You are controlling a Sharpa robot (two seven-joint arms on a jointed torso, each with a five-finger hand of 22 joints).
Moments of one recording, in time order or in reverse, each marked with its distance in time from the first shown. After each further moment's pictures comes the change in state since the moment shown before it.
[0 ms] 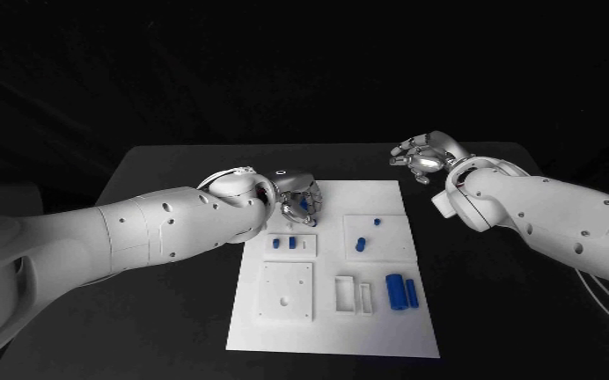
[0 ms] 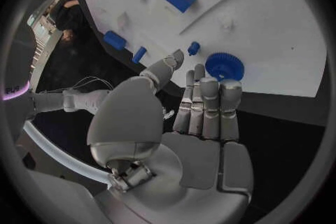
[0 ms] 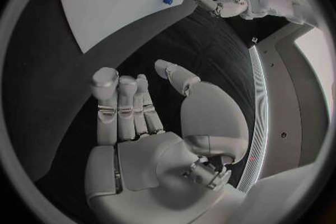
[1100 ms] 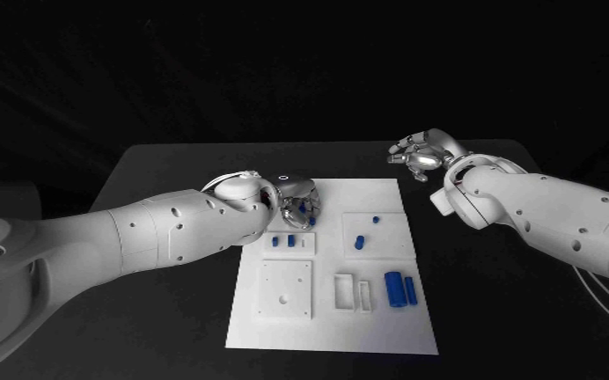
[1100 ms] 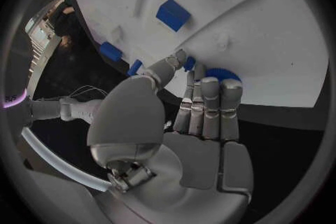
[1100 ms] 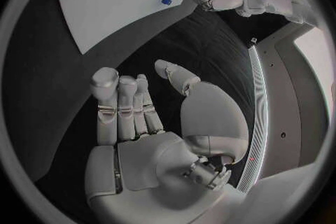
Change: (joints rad) left arm -0.027 0.037 0.001 -0.048 -0.051 0.037 -0.018; left_hand 0.028 0.028 0.012 0.012 -0.004 -0.005 0.005 0.004 -0.033 0.007 0.006 -0.024 -0.007 -0.008 0.014 0.016 -0.022 -0.003 -0.005 0.009 0.000 0.002; right arm 0.000 -0.001 0.000 0.006 -0.003 0.000 0.000; right_hand 0.000 0.000 0.000 0.000 0.000 0.004 0.000 0.000 0.000 0.000 0.000 0.000 -0.001 0.000 0.000 0.000 -0.001 0.000 0.000 0.001 0.000 0.001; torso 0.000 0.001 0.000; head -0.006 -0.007
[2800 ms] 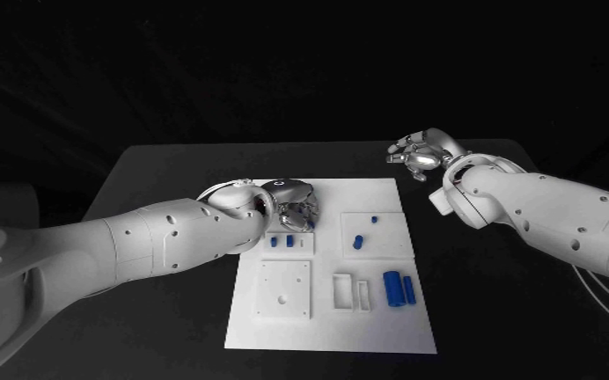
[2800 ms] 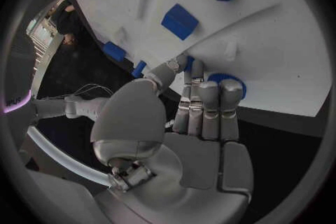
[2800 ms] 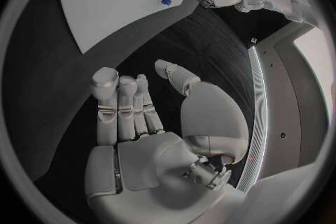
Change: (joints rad) left arm -0.022 -0.014 -0.015 0.003 0.037 -0.071 0.059; left_hand -0.016 0.111 -0.003 -0.036 0.063 0.128 -0.034 0.084 -0.041 0.169 -0.045 -0.024 -0.006 0.067 -0.049 0.043 -0.043 -0.001 0.022 -0.018 0.016 0.001; right arm 0.000 -0.006 0.000 0.006 -0.004 0.000 0.000; right_hand 0.000 0.000 0.000 0.000 0.000 -0.001 -0.003 0.000 0.000 0.000 0.000 0.000 -0.001 0.000 0.000 0.004 -0.001 0.000 0.001 0.000 0.000 -0.001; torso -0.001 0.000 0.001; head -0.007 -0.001
